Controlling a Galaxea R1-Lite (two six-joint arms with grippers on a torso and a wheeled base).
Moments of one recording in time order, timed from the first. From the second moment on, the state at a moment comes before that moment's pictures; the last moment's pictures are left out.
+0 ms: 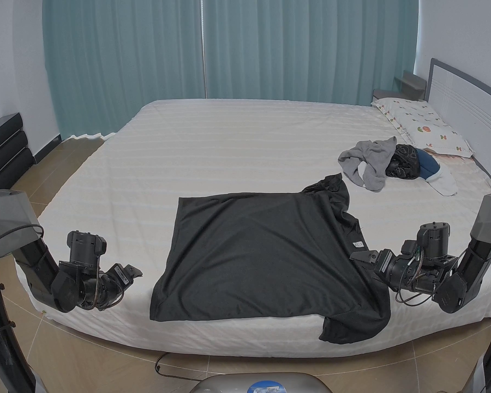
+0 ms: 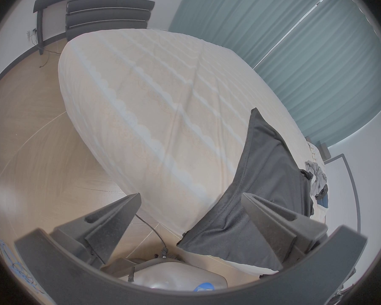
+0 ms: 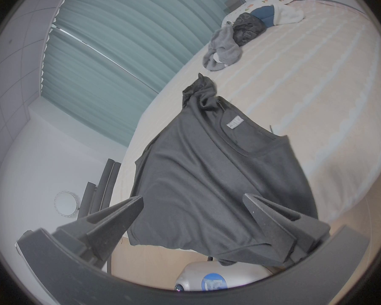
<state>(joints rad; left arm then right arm) -0.08 2.08 -0.54 -0.71 0.00 -0.82 0.16 2.10 -0.46 -1.14 0.27 0.75</state>
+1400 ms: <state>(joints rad) -0.10 2.07 -0.58 -0.72 0.00 -0.92 0.17 2.10 -0.46 -1.15 0.27 0.76</state>
